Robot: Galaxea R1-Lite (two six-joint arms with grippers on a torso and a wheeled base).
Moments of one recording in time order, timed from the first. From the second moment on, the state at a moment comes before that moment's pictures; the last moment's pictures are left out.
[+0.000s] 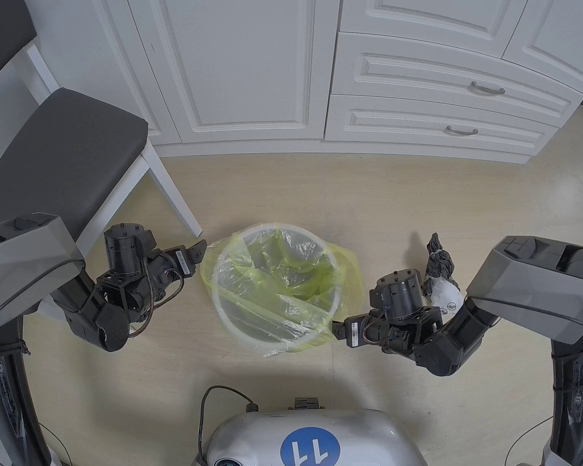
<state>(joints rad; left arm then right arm) -0.24 2.18 -0.80 -1.14 0.08 -0.36 0.56 2.33 -0.93 -0.82 -0.16 0.22</state>
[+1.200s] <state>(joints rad) -0.24 2.09 -0.58 -1.30 -0.16 -0.27 0.80 2.21 -0.75 -0.82 -0.17 0.31</state>
